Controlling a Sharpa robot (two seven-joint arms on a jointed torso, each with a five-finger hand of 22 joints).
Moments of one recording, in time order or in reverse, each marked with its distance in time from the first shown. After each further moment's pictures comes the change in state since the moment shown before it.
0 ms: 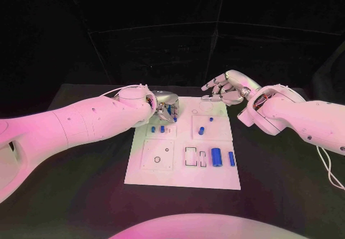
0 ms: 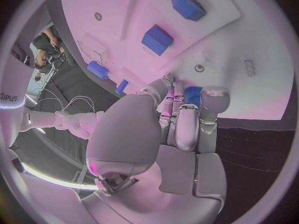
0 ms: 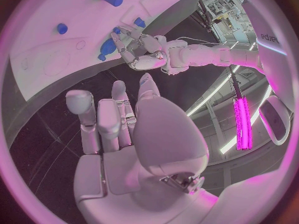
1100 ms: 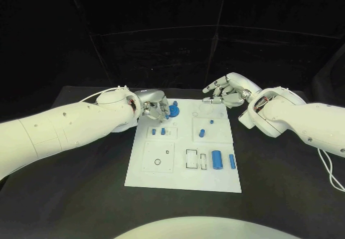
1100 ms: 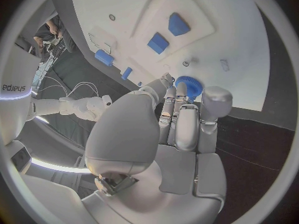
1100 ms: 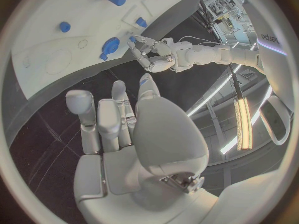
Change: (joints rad) left arm -0.011 -0.181 0.046 0.156 0.075 -0.097 0.007; left_hand -0.031 -0.014 0.023 0.004 0.000 0.010 0.011 -0.016 0.000 0.018 0.003 -0.024 -0.001 0.000 0.000 0.004 -0.007 -0.015 0.008 -0.001 0.023 0.028; right arm 0.000 -0.004 0.000 -0.008 0.000 0.001 0.000; right_hand 0.000 0.000 0.000 0.000 0.000 0.000 0.000 0.000 0.000 0.000 0.000 0.000 0.000 0.000 0.000 0.000 0.000 0.000 0.000 0.000 0.000 0.000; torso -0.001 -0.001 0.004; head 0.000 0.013
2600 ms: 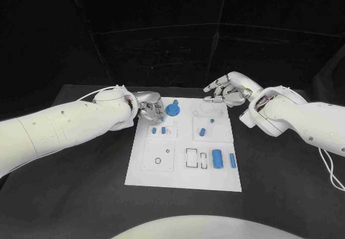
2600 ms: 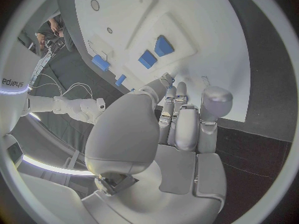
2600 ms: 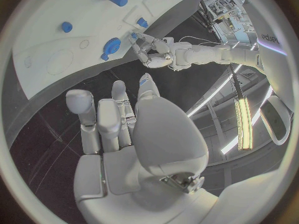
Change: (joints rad) left arm -0.003 -0.001 -0.001 -0.029 0.017 0.082 -0.040; left_hand -0.004 -0.004 0.005 0.000 0.000 0.003 -0.004 0.000 0.000 0.007 0.000 -0.004 0.001 0.000 0.000 0.000 -0.007 0.000 0.000 0.000 0.004 -0.002; right arm 0.000 0.002 0.000 -0.004 0.000 0.002 -0.001; right_hand 0.004 0.004 -0.004 -0.004 0.000 0.000 0.000 0.007 0.000 0.000 0.000 0.000 -0.003 0.000 0.000 -0.004 0.000 0.000 0.000 0.000 -0.005 -0.002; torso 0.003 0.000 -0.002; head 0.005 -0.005
